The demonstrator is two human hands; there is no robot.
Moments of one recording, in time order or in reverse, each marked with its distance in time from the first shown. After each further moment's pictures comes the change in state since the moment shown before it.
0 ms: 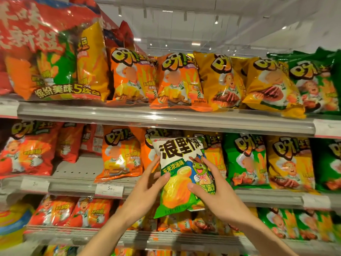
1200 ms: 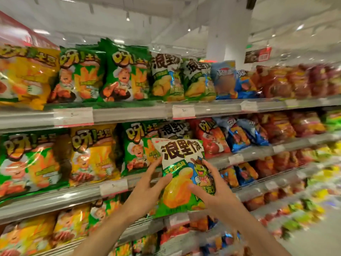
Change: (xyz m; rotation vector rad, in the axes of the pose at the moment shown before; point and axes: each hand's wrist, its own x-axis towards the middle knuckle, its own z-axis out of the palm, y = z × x) left_hand -0.008 0.086 0.576 -0.017 -0.433 0.003; right_hand -0.203 0.270 -0.476 0.110 0.307 0.217
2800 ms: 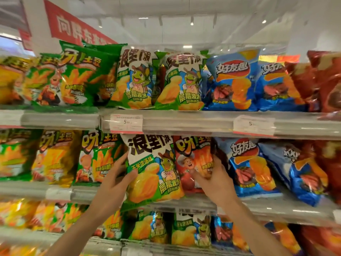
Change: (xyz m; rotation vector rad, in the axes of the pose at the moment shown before) left_hand 0.151 0.025 0.157 0.127 0.701 -0.001; right_hand 0.280 0.140 -0.168 -0.357 -0.027 -0.211
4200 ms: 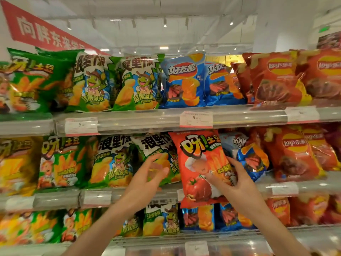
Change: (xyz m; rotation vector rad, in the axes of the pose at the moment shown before) left_hand -0.023 0.038 0.139 0.193 -0.346 0.086; right_hand -0.087 0.064 -0.149 0.466 0.002 0.086
